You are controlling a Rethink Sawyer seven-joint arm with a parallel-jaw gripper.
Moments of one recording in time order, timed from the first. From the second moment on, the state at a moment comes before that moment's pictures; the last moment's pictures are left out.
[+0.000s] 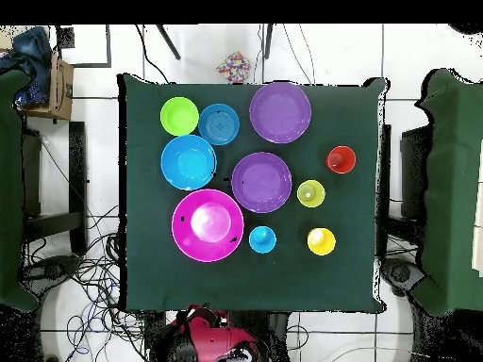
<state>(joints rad) 0.07 -0.63 -0.21 2.37 -0.14 -0.13 2.07</state>
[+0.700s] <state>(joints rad) 0.03 -0.62 -0.21 2.37 -0.17 -0.09 2.07</state>
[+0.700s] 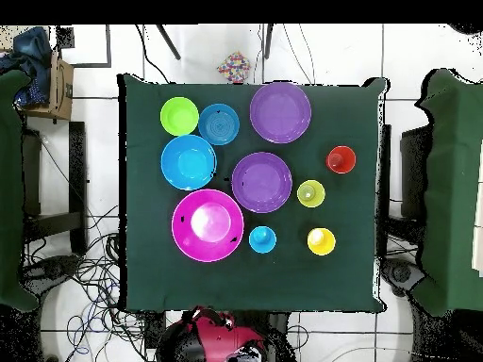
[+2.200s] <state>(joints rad) -0.13 -0.58 -0.15 2.29 -0.18 0.16 2.07</state>
